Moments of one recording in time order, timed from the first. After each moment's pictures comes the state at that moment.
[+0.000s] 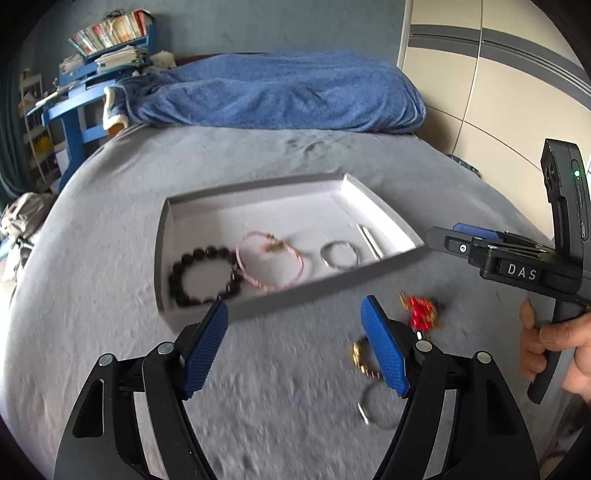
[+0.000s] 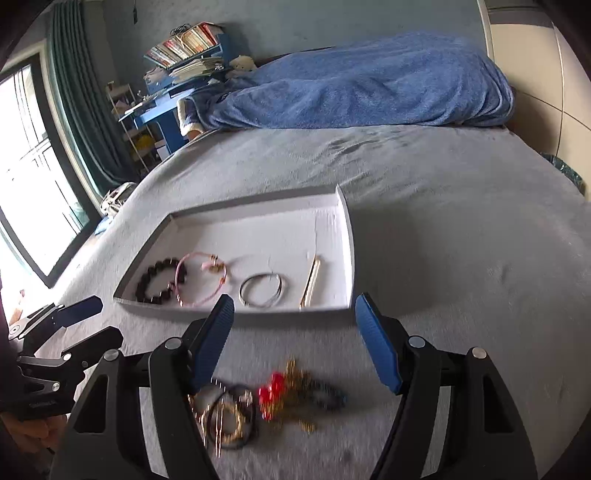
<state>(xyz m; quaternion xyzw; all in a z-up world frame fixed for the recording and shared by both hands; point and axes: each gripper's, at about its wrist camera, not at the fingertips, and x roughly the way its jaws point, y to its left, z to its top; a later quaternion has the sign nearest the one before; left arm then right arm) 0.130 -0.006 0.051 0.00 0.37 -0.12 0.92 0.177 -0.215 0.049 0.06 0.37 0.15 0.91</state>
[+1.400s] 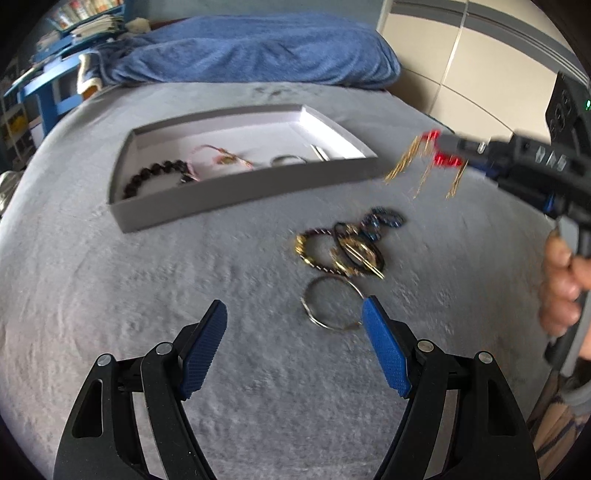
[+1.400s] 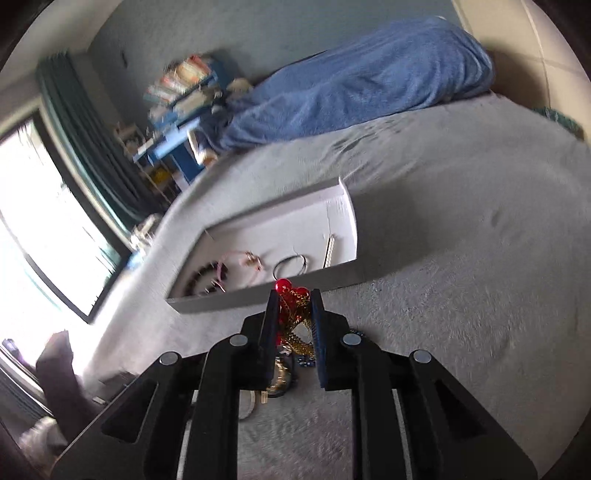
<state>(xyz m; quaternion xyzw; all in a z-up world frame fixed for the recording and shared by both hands) 0.078 -0.032 0.009 0.00 0.43 -0.17 0.88 0.119 -0.262 0.062 0.19 0.35 0.18 0.90</state>
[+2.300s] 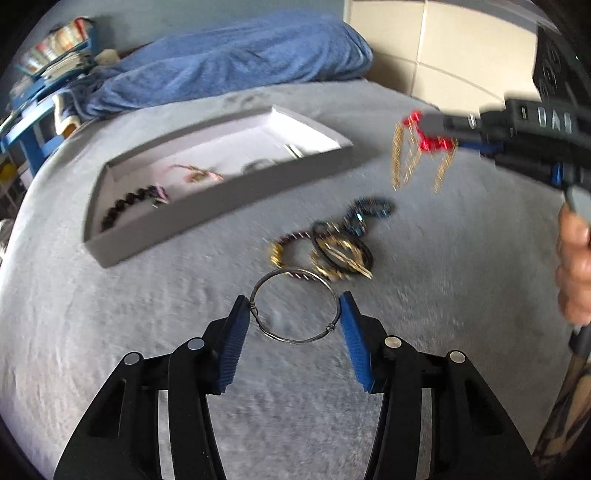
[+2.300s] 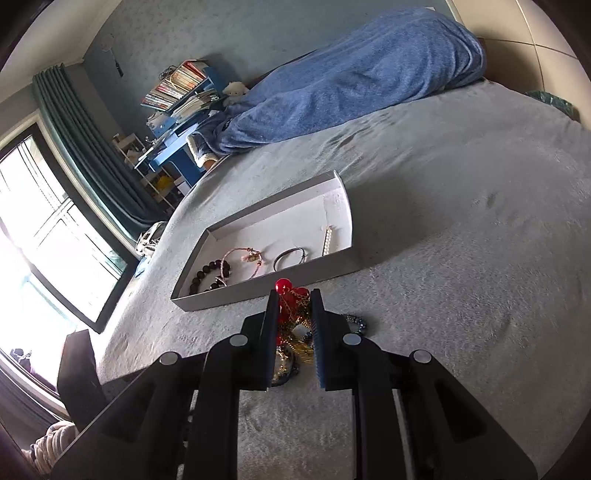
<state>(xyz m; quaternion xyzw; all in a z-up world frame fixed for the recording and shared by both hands) 0.081 -0.052 0.008 0.07 0.41 -0.19 0.89 0.117 -0.260 0.053 0.19 0.36 0.18 0.90</state>
